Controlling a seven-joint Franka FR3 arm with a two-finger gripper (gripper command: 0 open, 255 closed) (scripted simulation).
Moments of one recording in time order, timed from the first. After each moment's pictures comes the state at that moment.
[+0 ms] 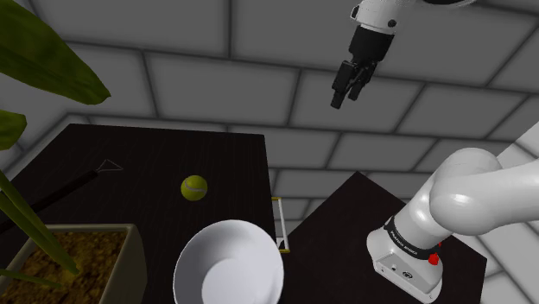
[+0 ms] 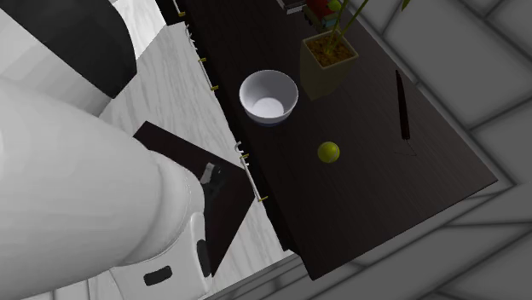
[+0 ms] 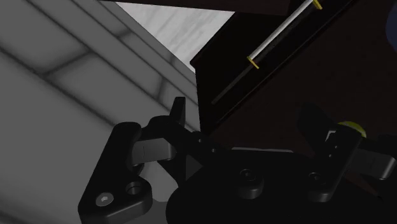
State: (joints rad) arm 0.04 -0.78 0.08 -2.43 0.13 1.65 0.04
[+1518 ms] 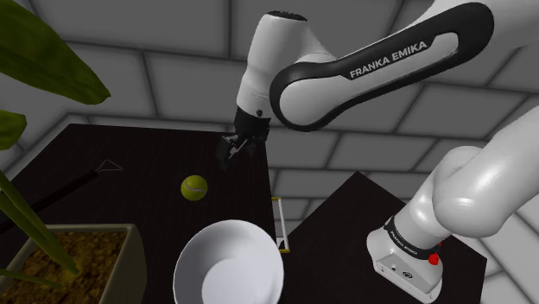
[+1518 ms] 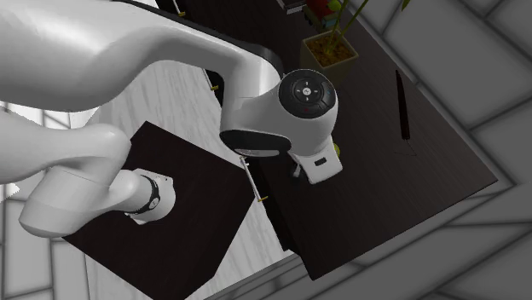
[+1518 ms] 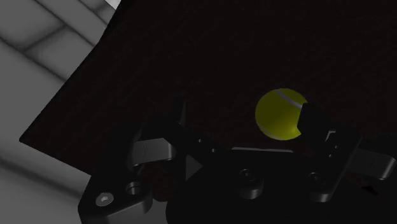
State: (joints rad) arm 0.13 -0.18 0.45 -2.39 0.22 2.39 0.33
